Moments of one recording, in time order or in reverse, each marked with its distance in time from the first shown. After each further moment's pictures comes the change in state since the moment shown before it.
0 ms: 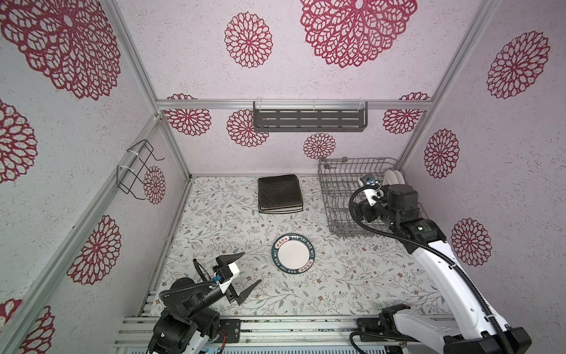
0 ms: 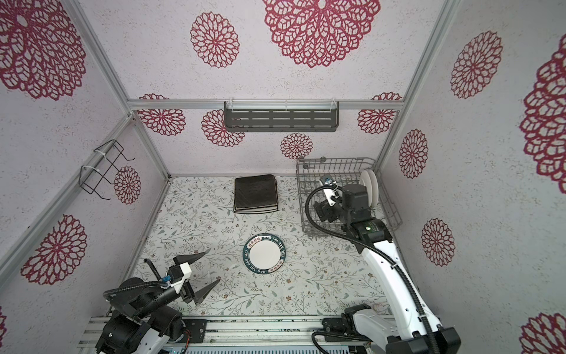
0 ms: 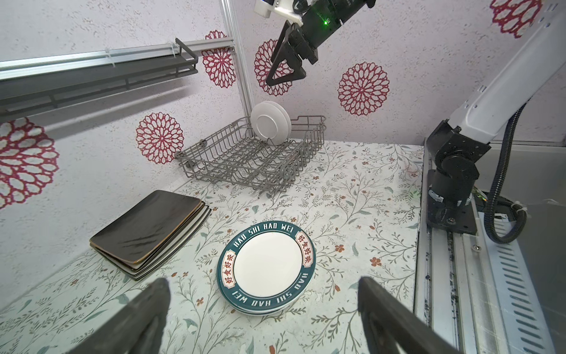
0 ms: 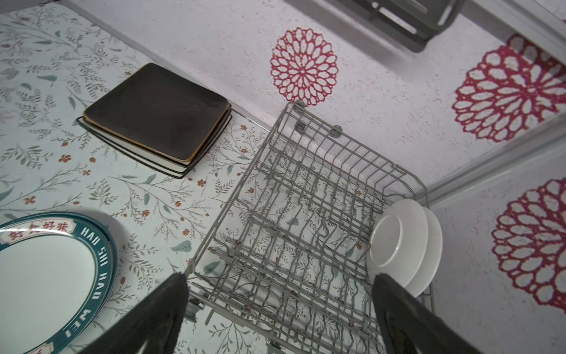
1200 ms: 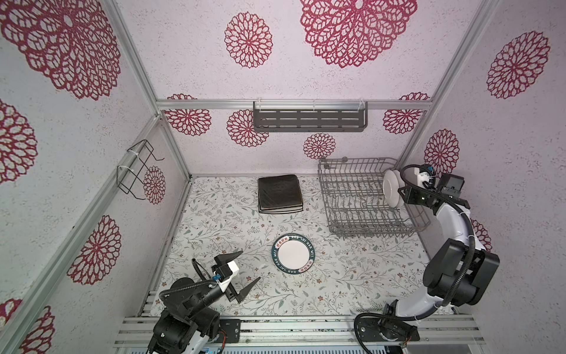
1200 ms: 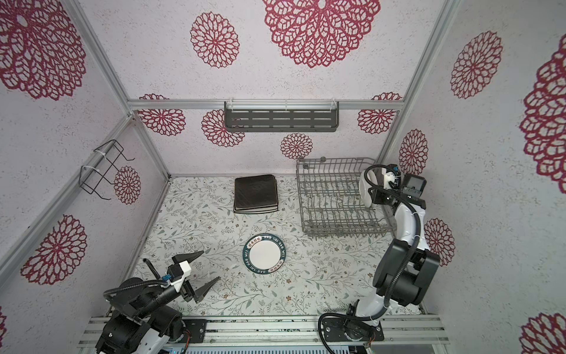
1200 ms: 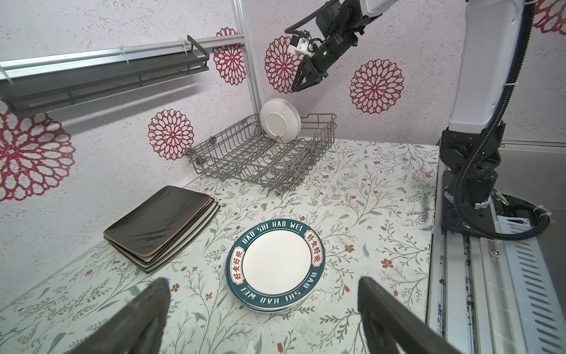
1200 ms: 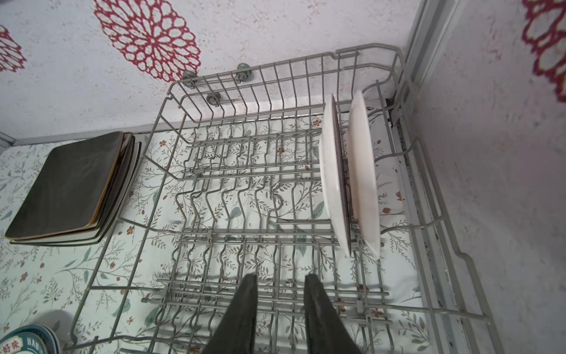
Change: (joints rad) left arm 0.000 0.001 0.000 0.000 -0.040 0.000; right arm -0.638 0.567 0.247 0.082 -0.529 0.178
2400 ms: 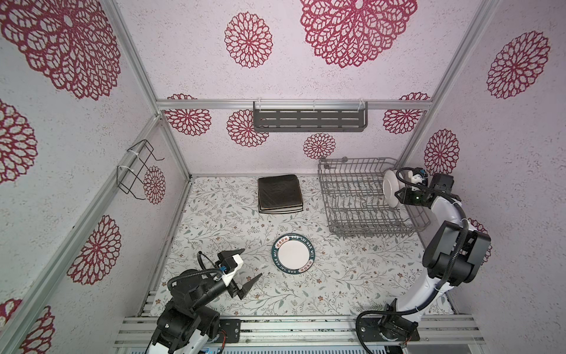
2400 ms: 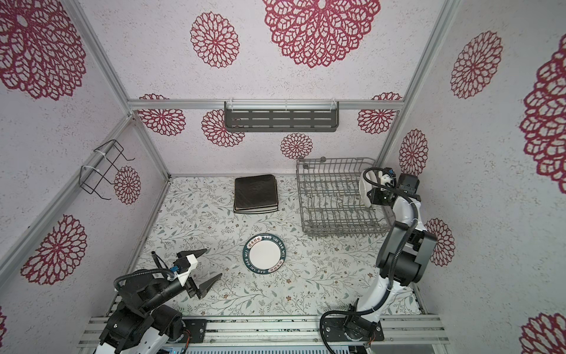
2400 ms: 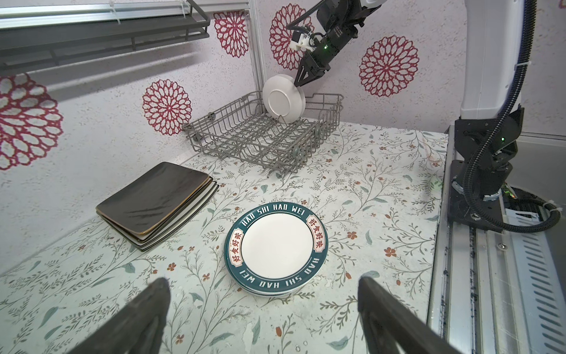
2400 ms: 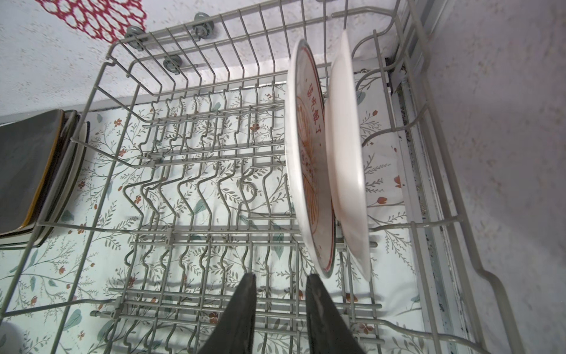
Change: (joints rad) left arm 0.000 0.108 -0.001 0.008 -0.026 0.000; right arm -0.003 0.201 0.103 -0.026 0.060 -0.045
